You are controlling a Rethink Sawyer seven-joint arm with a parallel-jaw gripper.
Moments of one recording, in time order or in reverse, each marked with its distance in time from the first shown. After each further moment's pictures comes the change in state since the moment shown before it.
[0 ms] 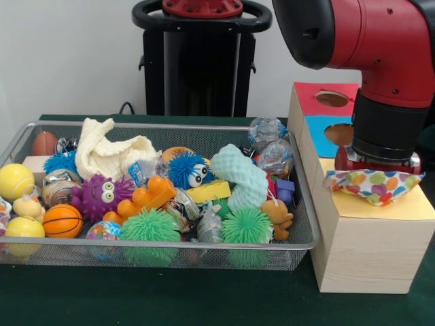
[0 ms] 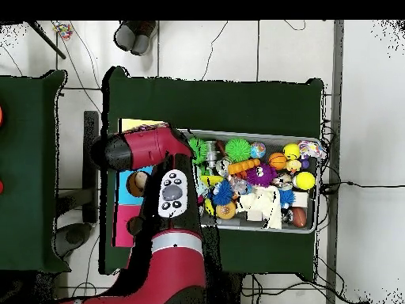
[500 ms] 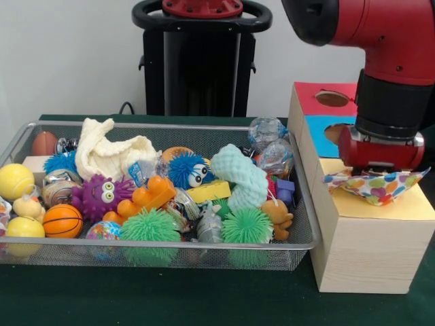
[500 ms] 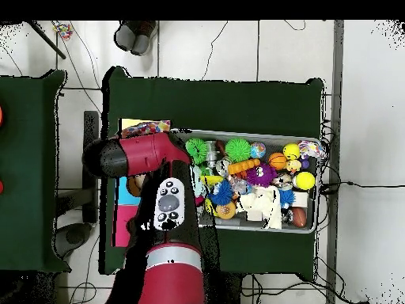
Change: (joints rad) arm 0.010 -0.077 0.000 0.073 0.002 0.006 0.000
